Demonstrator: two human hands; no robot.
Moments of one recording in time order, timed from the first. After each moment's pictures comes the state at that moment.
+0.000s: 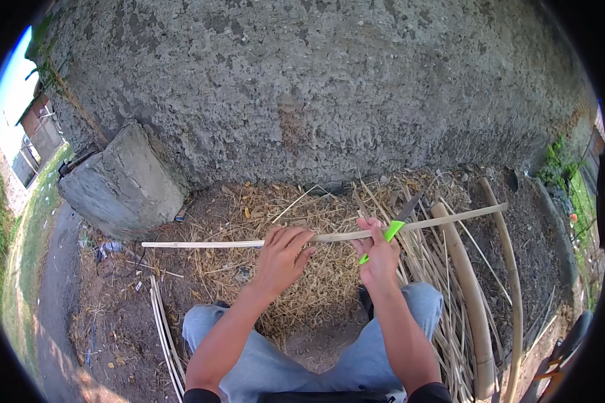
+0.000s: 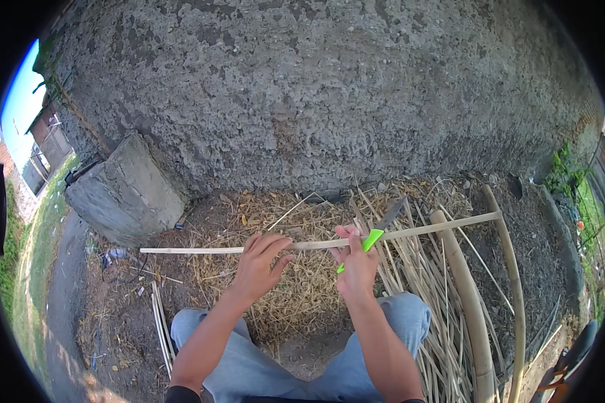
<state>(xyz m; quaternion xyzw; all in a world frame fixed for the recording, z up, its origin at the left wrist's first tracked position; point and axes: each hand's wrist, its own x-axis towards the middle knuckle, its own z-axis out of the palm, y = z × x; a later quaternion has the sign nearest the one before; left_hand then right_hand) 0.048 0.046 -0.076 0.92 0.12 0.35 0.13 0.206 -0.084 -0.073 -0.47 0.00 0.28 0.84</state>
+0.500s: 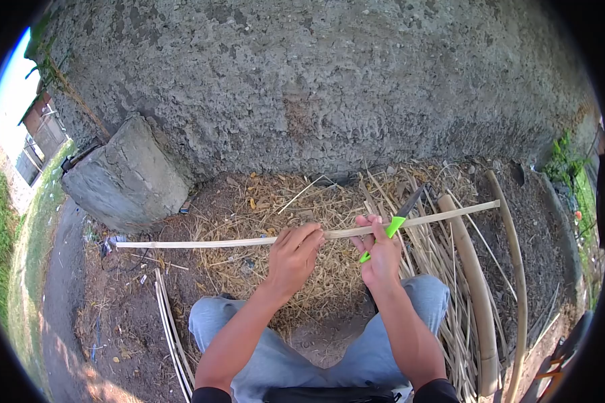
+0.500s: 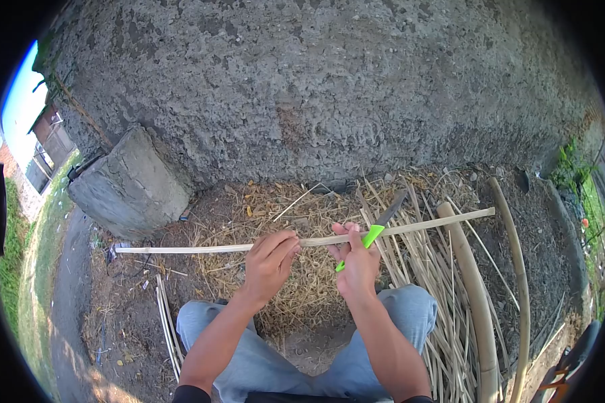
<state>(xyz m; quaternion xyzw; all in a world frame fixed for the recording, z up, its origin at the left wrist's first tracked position) 0.052 0.029 -0.076 0.88 0.09 0.46 0.10 0.186 -0.085 -0.064 -0.44 0.00 0.32 0.84</state>
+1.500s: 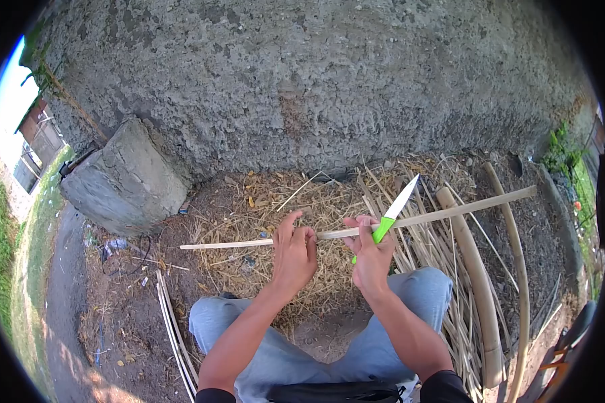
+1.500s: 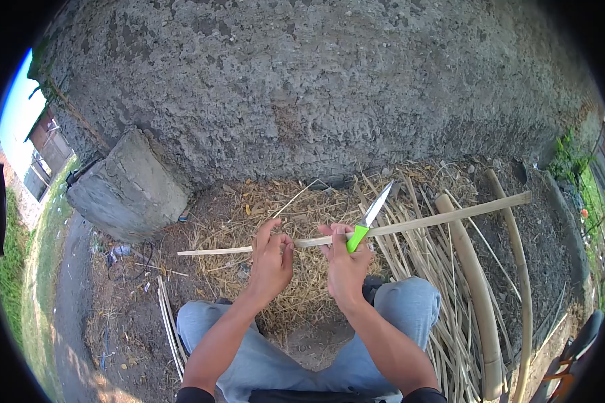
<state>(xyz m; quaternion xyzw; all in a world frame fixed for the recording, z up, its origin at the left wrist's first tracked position) 0.050 0.023 -0.099 0.88 0.23 0.36 0.20 0.163 -0.083 -0.085 -0.46 -0.11 0.24 0.84</state>
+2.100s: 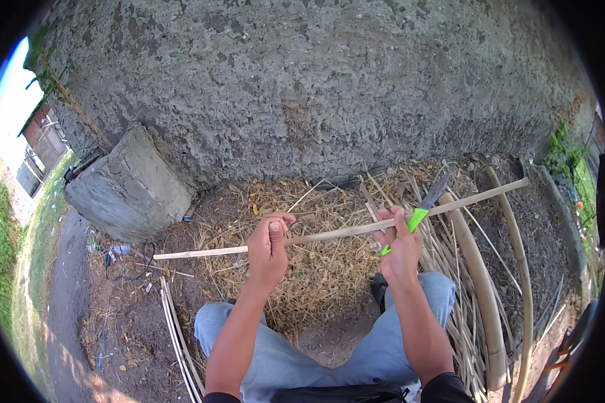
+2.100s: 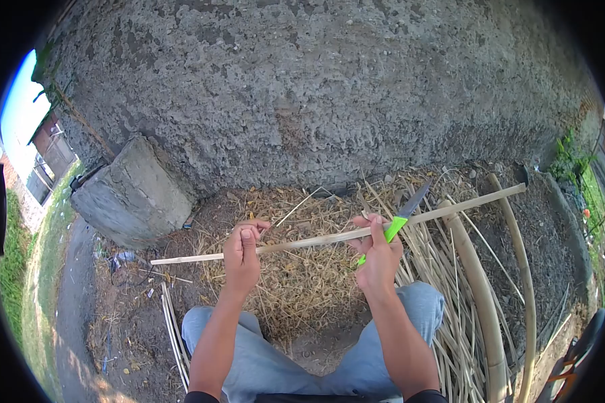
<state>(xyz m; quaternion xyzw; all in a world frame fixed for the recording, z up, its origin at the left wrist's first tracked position) 0.024 0.053 -0.057 0.76 0.18 0.47 0.42 0.206 -0.104 -0.062 -0.44 -0.08 0.22 0.87</state>
